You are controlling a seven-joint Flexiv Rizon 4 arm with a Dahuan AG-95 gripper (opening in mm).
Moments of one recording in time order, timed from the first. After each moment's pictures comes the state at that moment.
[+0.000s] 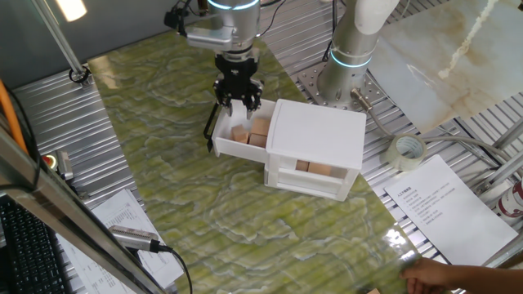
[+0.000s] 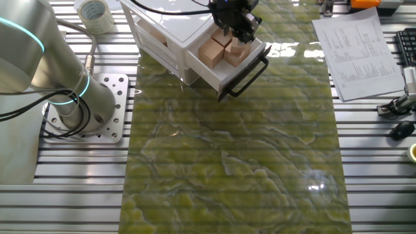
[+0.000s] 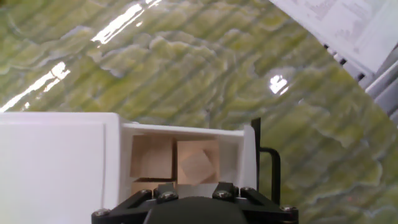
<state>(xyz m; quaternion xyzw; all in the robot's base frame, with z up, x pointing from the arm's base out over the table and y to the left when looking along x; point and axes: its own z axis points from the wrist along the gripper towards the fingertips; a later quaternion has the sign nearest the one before) 0.422 0.089 0.222 -0.45 0.89 0.04 0.07</state>
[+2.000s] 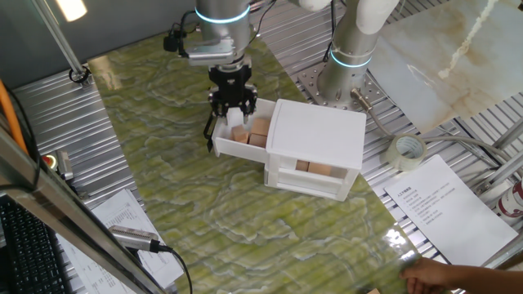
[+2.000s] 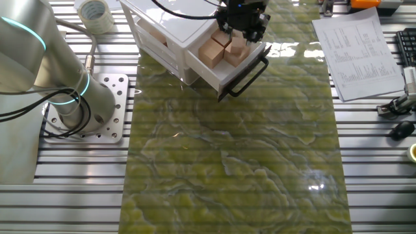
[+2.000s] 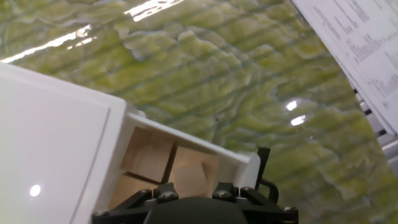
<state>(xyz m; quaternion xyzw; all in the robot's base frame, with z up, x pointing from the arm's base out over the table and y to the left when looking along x) 0.440 0.098 0.202 -0.56 0.83 0.04 0.06</state>
